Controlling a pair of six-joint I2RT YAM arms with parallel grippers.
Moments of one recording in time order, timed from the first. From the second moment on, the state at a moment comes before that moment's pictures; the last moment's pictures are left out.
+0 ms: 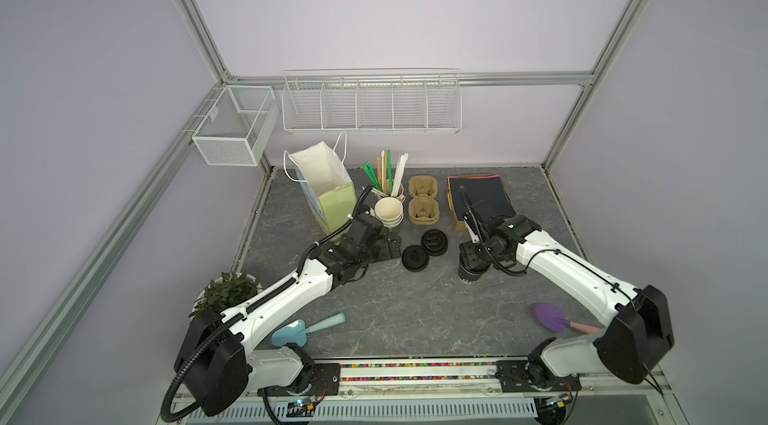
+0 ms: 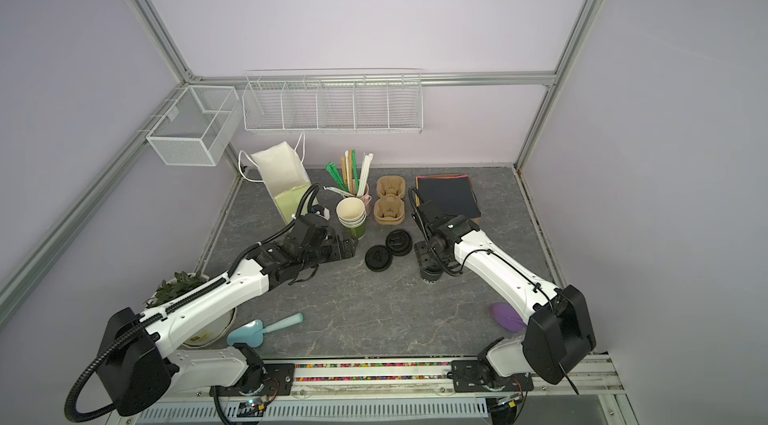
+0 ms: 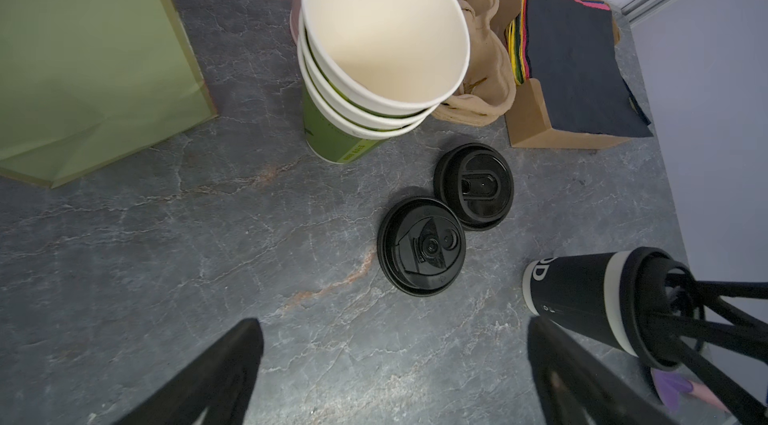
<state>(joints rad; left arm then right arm) -0.73 1.28 0.93 -0.41 -0.10 -0.71 0.58 1.42 1.15 -0.99 0.18 0.31</state>
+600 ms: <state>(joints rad) -0.73 1.28 0.90 -0.40 -0.10 -0.71 0.57 1.43 1.15 -0.99 0.17 0.31</state>
